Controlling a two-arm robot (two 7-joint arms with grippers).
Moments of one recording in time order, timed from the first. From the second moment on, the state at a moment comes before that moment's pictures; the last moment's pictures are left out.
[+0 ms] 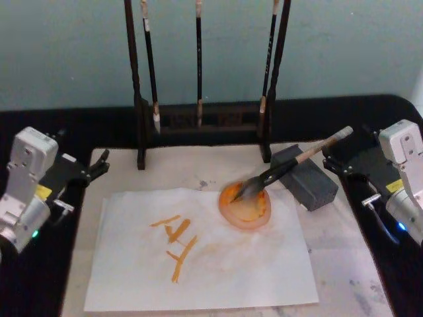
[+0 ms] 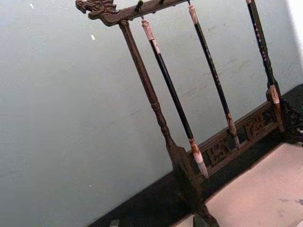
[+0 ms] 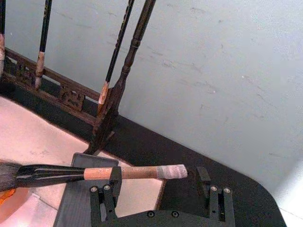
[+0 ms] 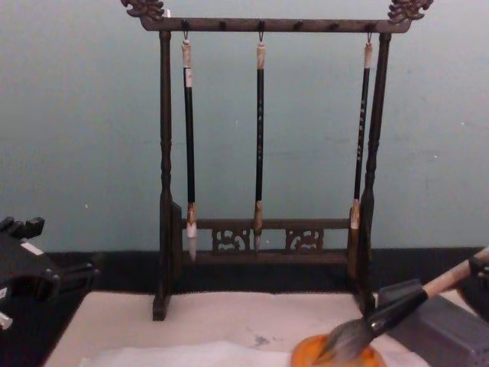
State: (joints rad) left arm -0.20 0.60 0.45 -1.41 -0.25 -0.12 0.03; right arm 0.20 0.60 -0.45 -1.41 0.25 -0.12 -0.03
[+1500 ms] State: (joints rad) left arm -0.20 0.60 0.45 -1.41 -0.25 -0.12 0.03; right arm 0.13 0.54 -0.30 -1.48 0.58 0.00 0.17
